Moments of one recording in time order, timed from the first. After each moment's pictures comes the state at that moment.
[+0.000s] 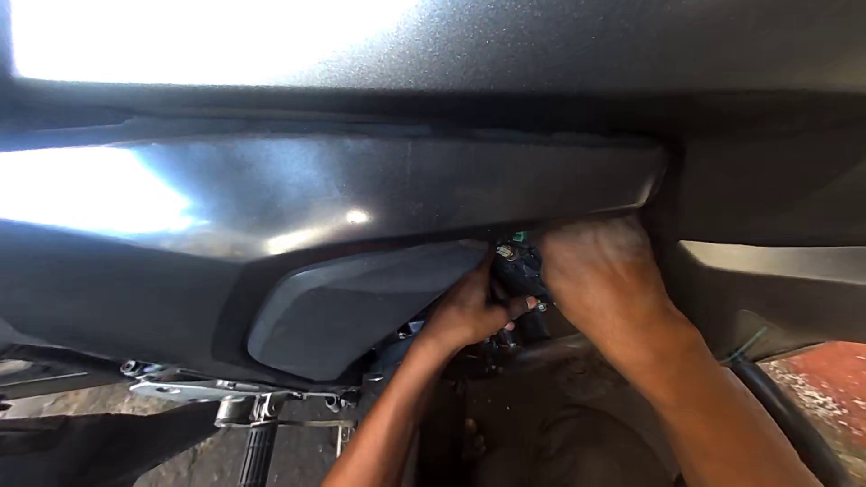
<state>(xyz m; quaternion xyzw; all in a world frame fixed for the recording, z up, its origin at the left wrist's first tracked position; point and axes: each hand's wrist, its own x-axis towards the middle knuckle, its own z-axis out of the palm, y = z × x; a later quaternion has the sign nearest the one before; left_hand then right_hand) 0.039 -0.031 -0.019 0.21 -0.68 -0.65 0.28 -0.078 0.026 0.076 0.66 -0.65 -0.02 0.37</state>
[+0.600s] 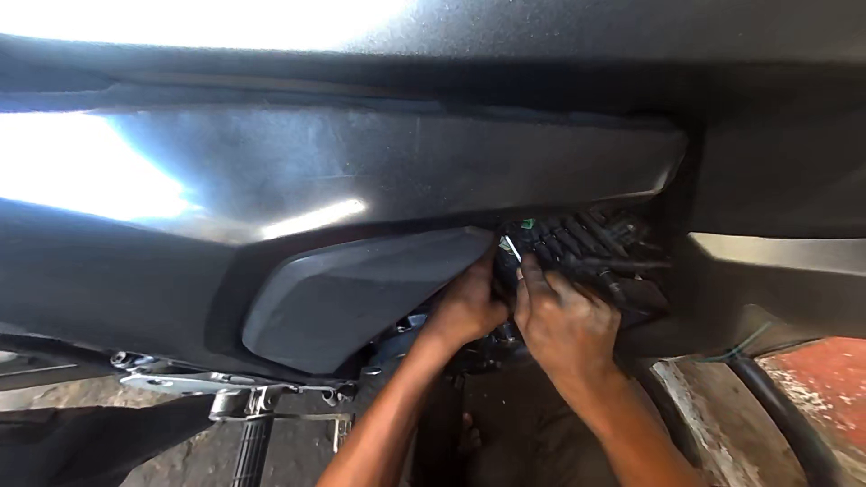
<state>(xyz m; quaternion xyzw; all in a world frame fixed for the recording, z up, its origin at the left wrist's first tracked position) 0.039 -0.031 -0.016 0.23 -0.74 -0.55 0.30 -0.088 0.052 -0.013 0.59 -0.68 0.10 0.44</state>
